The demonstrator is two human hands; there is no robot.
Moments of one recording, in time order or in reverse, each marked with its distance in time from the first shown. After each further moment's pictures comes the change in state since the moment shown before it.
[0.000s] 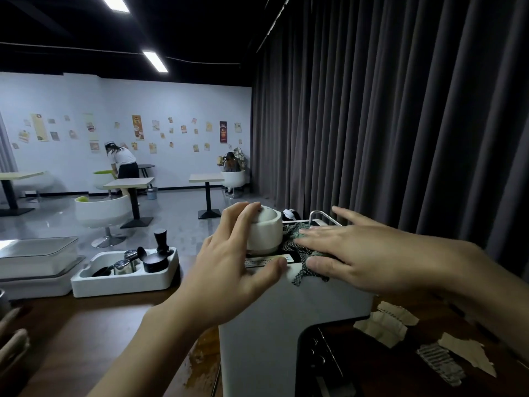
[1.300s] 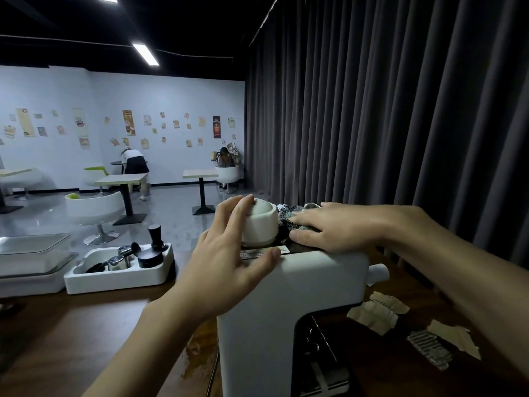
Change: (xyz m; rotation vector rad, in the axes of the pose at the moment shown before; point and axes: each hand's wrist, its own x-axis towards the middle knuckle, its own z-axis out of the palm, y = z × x) left_hand 0.000 0.000 0.002 -0.048 -0.012 -0.013; right_hand 0.045 0.013 -0.006 0.058 -0.111 0.151
